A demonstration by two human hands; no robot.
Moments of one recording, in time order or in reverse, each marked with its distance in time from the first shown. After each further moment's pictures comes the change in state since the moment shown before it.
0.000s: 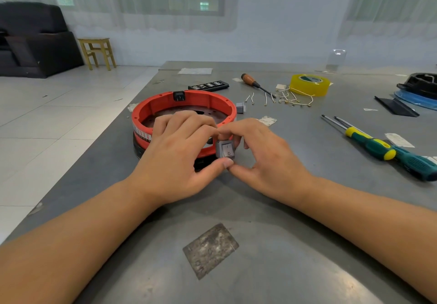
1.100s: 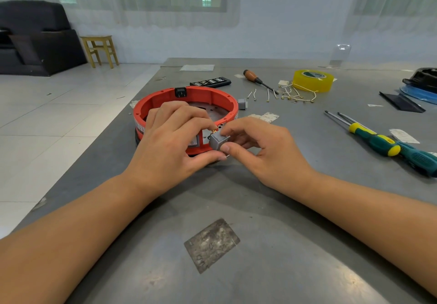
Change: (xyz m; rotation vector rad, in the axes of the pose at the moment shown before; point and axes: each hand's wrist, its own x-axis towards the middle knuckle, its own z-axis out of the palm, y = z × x) left_hand 0.000 -0.014 0.002 0.008 0.146 0.043; right_hand 0.002 -0.003 0.001 0.290 0.043 0.192
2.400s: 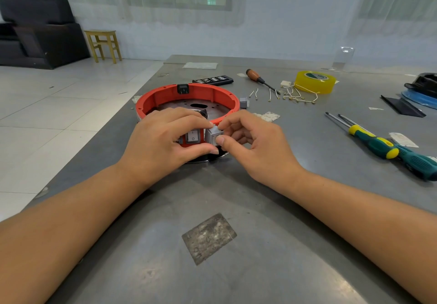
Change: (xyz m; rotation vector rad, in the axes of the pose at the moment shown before) left_hand -0.001 -0.007 -0.008 -0.139 -0.067 -0.088; right_hand 0.006 0.000 0.011 0.078 0.010 0.127
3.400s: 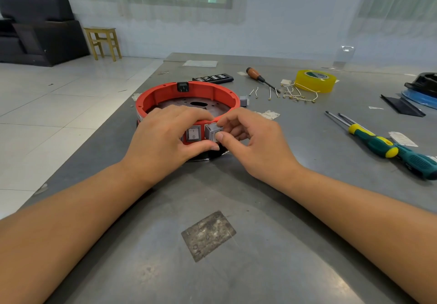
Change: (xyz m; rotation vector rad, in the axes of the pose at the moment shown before) left_hand 0.001 0.007 0.000 0.061 -0.045 -0.051; right_hand 0.004 -0.001 0.002 -0.117 0.017 -0.016
